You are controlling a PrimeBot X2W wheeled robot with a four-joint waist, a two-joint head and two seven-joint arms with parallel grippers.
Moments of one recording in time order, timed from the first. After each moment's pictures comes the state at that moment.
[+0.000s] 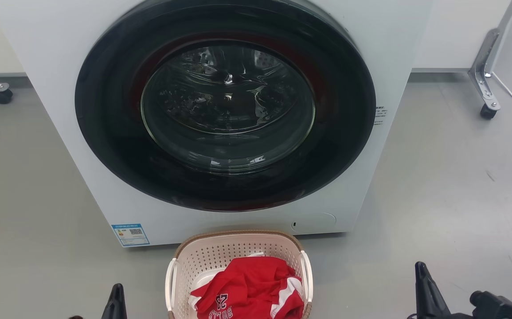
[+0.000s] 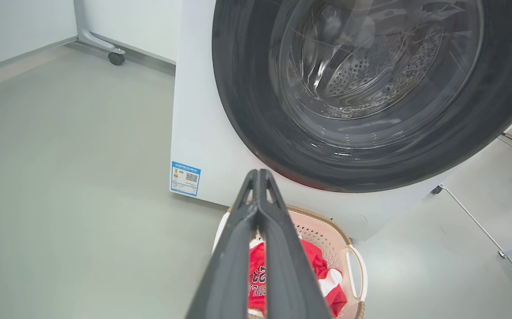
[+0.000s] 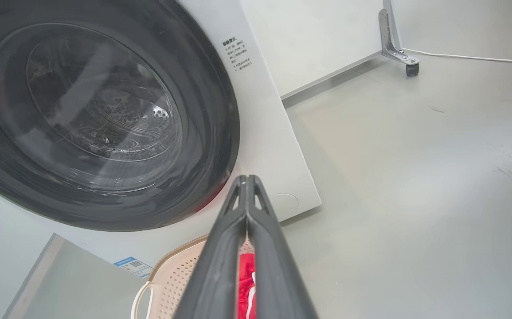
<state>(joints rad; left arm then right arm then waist) 0.12 0.08 -0.09 0.18 -0.52 0.07 -0.16 0.05 -0.07 0.18 0.18 0.57 -0.08 -0.17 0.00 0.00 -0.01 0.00</state>
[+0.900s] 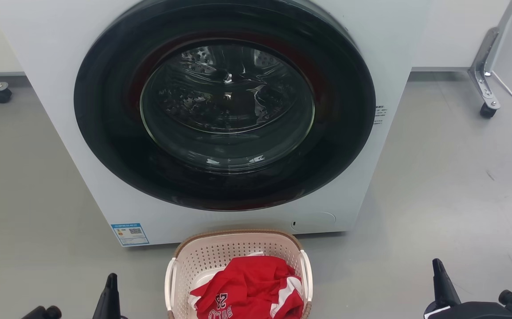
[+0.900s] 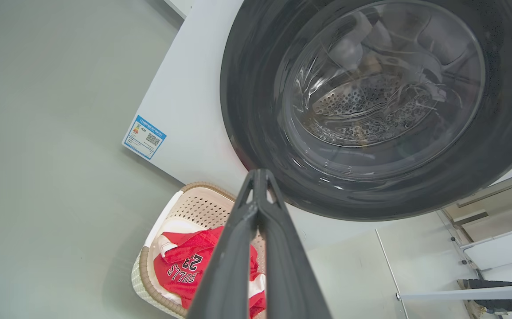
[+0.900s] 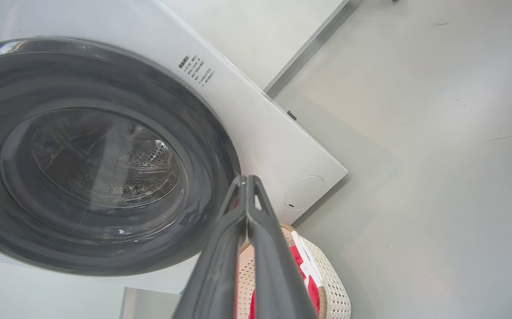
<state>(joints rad) 0.06 0.07 -0.03 0.22 -0.89 0.01 -0.06 0.01 -0.06 0.07 0.22 0.92 -0.01 -0.07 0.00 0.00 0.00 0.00</state>
